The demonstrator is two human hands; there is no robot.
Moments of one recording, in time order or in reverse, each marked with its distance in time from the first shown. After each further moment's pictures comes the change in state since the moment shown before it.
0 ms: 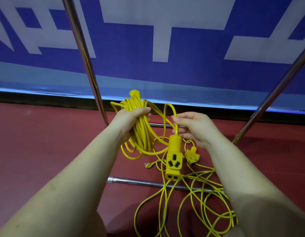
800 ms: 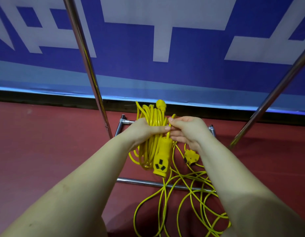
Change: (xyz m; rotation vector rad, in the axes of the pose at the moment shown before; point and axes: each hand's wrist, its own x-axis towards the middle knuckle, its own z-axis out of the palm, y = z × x) left_hand -0.016 -0.017 0.021 0.353 -0.263 -0.010; right_hand -0.007 0.001 0.020 0.007 0.050 0.108
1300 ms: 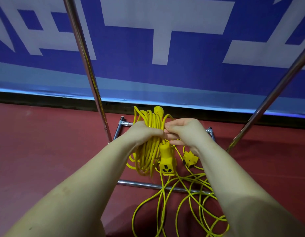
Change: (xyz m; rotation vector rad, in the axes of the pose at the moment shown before) left_hand 0.001 0.002 0.002 0.065 0.051 -0.045; right_hand -0.010 -0.003 0.001 -0.220 -0.011 -0.062
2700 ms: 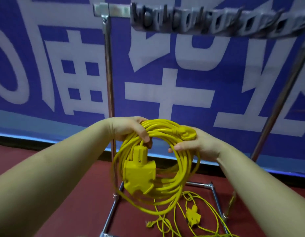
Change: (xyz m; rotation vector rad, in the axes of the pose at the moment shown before) left_hand -0.076 0.199 -0.104 0.226 -0.515 0.249; right_hand -0.066 -0.162 -0.047 -0.095 -0.596 -0.488
